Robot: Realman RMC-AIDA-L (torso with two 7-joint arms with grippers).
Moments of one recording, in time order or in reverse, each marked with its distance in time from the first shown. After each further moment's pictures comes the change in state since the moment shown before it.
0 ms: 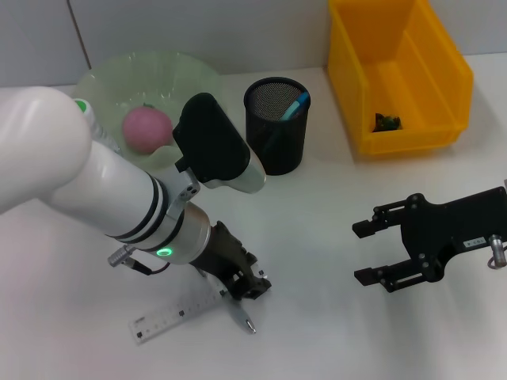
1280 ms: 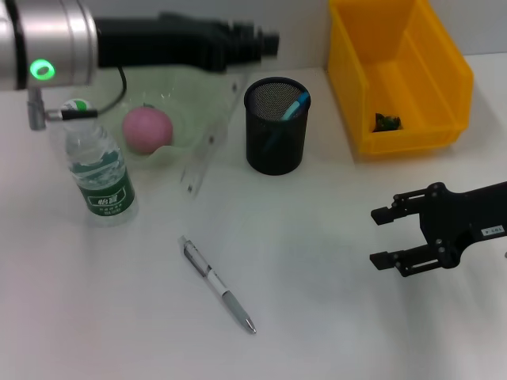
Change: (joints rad) left arm 0.149 0.009 -0.617 0.330 -0.448 0.153 0.089; right arm -0.009 -0.022 0.055 -0.005 -0.005 -0.003 0.043
